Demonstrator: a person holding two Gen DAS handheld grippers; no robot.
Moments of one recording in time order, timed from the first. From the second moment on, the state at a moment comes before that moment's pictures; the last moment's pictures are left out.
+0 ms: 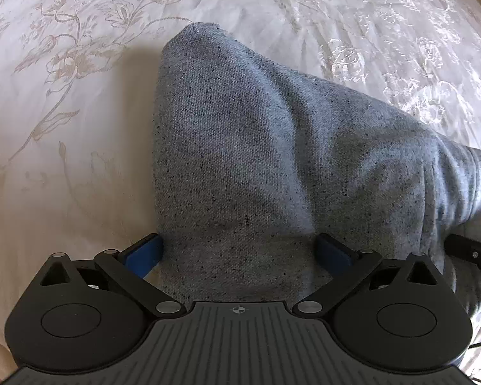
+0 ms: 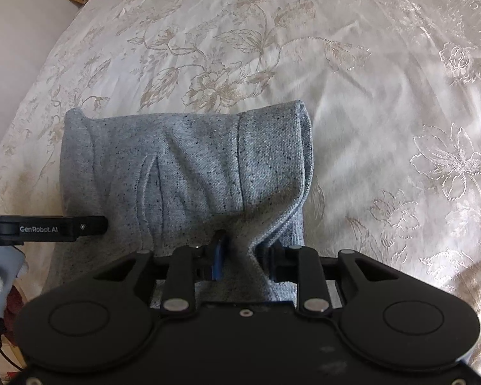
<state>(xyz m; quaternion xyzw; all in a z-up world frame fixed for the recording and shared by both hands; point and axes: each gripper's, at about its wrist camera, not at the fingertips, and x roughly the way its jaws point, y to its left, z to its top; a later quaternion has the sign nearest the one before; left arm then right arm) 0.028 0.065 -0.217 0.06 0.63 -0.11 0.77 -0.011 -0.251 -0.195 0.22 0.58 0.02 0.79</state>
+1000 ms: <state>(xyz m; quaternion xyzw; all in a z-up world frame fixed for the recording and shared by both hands) 0.139 0.065 -0.204 0.11 0.57 -0.12 0.81 -0.013 -0.250 -0.192 0.21 0.57 0.00 0.79</state>
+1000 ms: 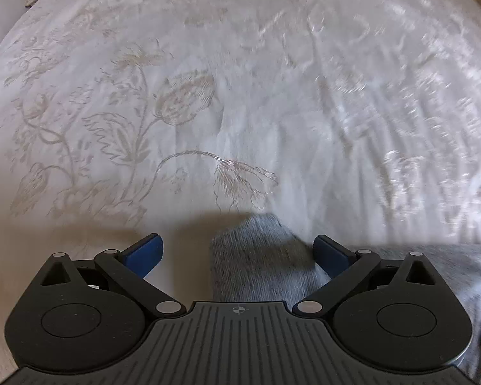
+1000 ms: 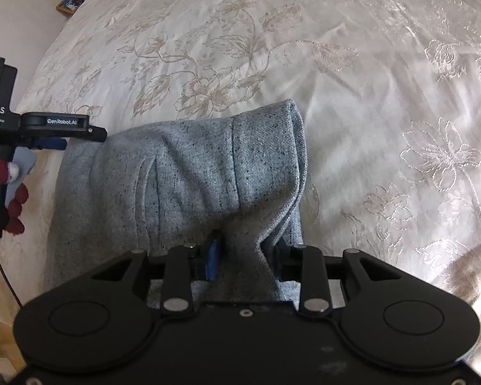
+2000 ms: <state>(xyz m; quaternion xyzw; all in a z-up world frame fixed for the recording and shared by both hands) 0.032 0.101 -0.223 -0.01 0.61 -0.21 0.76 -0.029 -0.269 -0.202 0.25 0.56 -0.02 0.79</state>
